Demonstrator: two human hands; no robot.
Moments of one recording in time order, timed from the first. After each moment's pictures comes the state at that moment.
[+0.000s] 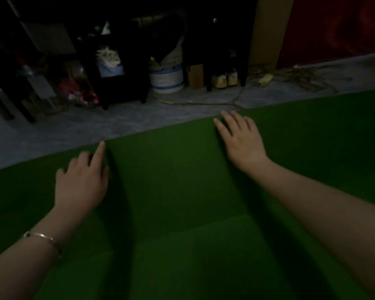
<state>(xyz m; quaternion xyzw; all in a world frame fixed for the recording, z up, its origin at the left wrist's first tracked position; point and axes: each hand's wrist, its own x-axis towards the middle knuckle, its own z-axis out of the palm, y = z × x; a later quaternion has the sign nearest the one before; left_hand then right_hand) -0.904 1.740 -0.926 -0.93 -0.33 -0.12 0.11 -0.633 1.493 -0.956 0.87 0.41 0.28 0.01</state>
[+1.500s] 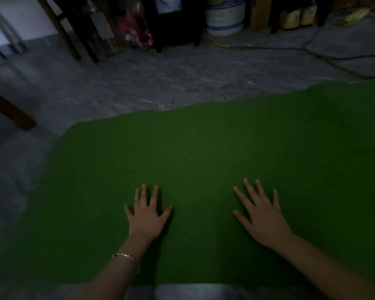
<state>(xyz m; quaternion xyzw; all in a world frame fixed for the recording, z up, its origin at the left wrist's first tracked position) -1.103 1.659 -1.098 -0.87 -0.46 0.12 -0.12 -0.890 1.434 -1.120 0.87 0.47 -0.13 0.00</state>
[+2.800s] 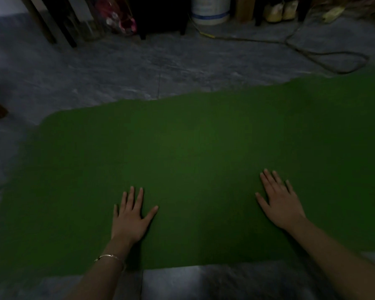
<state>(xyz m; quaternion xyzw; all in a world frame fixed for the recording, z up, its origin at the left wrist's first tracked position) -1.136 1.653 -1.127 -0.88 -0.45 0.11 -0.14 -0.842 1.368 -1.135 0.92 0.38 -0.13 0.03</state>
